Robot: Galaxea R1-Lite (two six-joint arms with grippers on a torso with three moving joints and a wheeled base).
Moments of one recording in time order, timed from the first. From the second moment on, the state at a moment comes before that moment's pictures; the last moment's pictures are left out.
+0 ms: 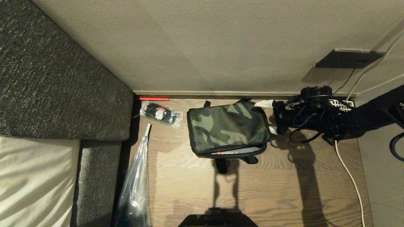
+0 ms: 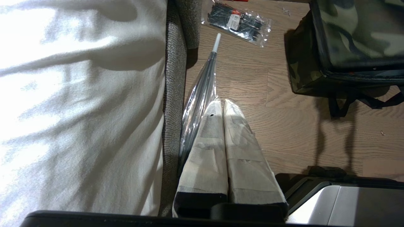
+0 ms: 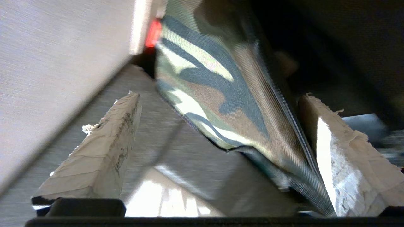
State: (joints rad) left arm 0.00 0.00 0.00 0.00 0.00 -0.01; right arm 0.12 2.14 -1.28 -0.53 0.59 1.14
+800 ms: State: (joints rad) left arm 0.00 0.00 0.00 0.00 0.00 -0.01; right arm 0.11 2.13 -1.49 -0.46 0.59 1.24
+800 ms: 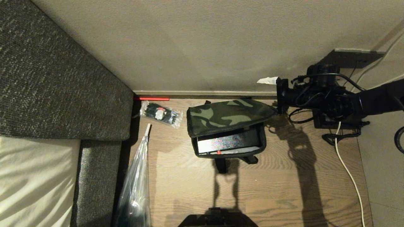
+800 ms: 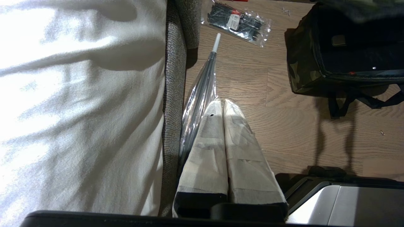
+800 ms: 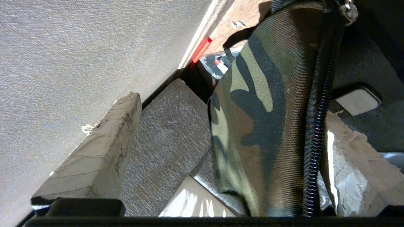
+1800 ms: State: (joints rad) left arm 0.00 0.00 0.00 0.00 0.00 -0.01; right arm 0.08 2.12 -1.49 -0.68 0.59 1.10
